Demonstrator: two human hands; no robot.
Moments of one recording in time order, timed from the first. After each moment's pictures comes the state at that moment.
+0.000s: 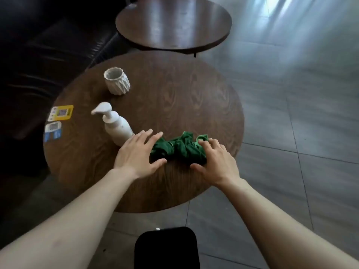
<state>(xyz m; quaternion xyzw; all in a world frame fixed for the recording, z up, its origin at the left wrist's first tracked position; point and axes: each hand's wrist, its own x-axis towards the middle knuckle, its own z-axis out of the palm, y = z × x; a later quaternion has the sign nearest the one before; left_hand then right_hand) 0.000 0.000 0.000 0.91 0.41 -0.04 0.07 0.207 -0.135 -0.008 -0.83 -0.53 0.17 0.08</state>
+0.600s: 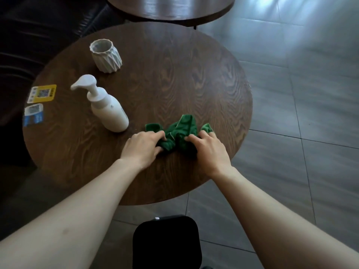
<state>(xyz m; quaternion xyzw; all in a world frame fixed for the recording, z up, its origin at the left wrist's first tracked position) 0.018 0.006 -0.050 0.90 0.40 -0.04 0.15 0.197 -0.113 -0.067 -0.80 -0.58 0.15 0.06</state>
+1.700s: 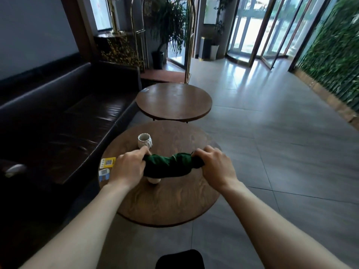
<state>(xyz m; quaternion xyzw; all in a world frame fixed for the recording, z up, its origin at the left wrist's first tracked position) -0.161 -0.059 0.320 0.88 0.42 0.18 0.11 0.067 -0.192 0.319 -0.79 -0.59 -0.05 0.15</state>
